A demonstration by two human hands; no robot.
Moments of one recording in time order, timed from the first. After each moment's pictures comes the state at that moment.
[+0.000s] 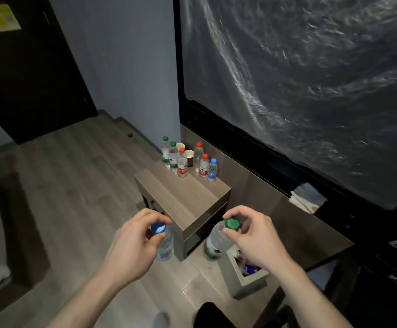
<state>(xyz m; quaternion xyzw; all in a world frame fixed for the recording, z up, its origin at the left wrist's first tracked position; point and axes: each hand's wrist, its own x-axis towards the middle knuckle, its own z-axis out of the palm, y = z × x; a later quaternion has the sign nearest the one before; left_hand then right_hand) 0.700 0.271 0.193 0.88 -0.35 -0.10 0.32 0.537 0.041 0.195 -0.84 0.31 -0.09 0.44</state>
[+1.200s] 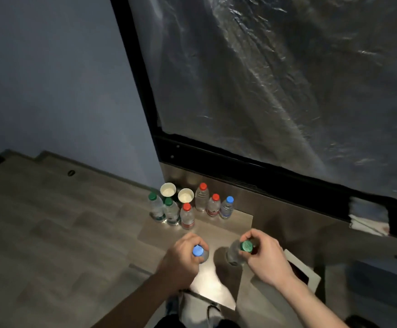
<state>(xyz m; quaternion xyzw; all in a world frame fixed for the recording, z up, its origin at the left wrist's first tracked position) 1.133 0.029 0.024 0.72 -0.55 -0.34 0.27 0.907 -0.078 0.061 -0.73 0.57 -0.07 0.38</state>
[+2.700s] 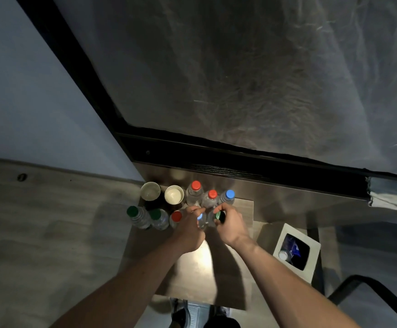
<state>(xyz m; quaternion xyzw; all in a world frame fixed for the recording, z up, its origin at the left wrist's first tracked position) 1.199 -0.131 -0.119 0.69 -0.55 -0.45 0.12 1.042 -0.179 -0.097 -0.62 0.65 -0.06 0.43</state>
